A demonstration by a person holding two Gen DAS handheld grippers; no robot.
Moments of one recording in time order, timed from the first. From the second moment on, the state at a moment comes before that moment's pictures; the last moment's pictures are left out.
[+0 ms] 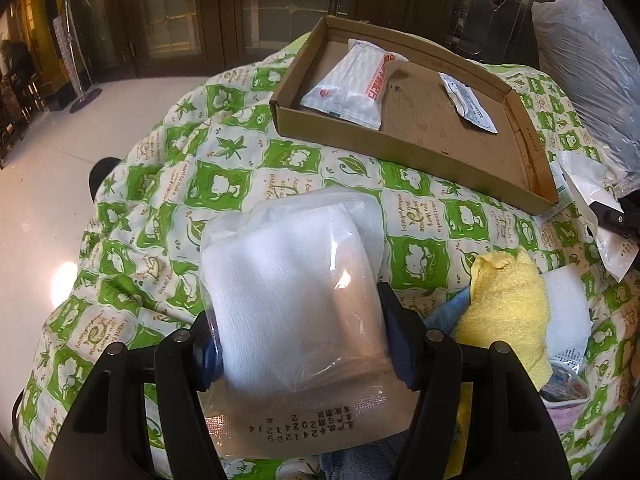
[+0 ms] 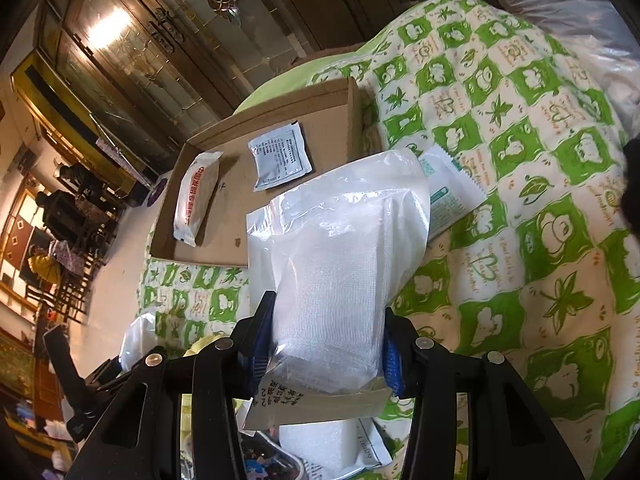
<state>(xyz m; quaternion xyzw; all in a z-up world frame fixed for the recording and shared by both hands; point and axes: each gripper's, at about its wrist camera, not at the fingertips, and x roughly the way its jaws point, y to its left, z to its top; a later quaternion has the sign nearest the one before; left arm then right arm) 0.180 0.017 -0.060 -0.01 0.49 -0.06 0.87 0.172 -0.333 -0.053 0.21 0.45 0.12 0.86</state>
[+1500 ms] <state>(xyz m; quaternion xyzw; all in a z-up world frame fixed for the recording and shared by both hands) 0.230 -0.068 -0.013 0.03 0.48 -0.15 0.86 0.217 -0.300 -0.058 0.20 0.45 0.12 0.86</state>
